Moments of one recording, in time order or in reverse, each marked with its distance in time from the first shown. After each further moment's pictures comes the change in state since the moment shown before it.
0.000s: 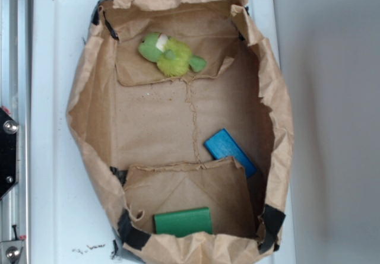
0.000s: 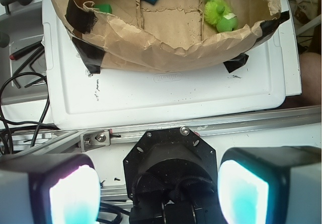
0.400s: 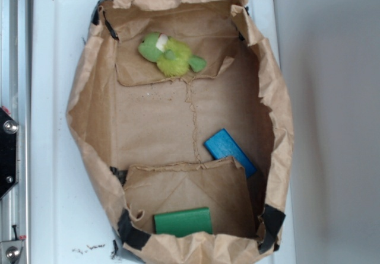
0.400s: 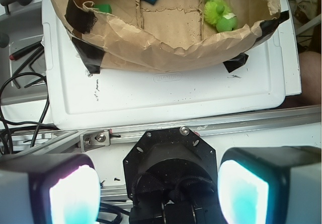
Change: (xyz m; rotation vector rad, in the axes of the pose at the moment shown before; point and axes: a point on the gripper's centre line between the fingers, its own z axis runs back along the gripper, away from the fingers) arm 0.000 0.001 -0.002 0.007 0.005 0.003
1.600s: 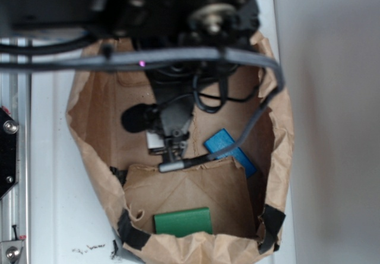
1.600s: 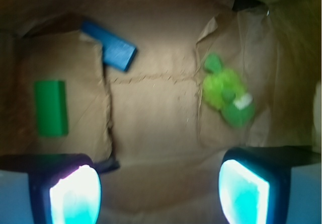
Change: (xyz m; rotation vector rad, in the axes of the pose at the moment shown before) arm 0.138 0.060 -0.112 0.009 0.063 0.066
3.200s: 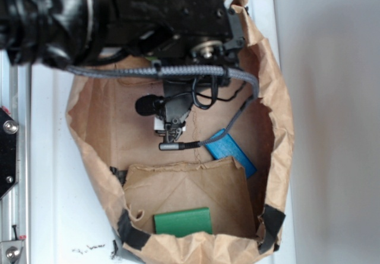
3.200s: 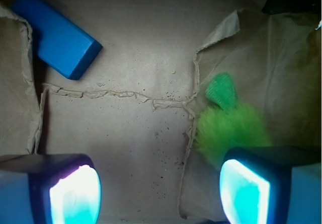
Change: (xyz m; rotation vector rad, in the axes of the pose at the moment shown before) arm 0.008 0.023 -0.063 0.062 -0.041 -0.161
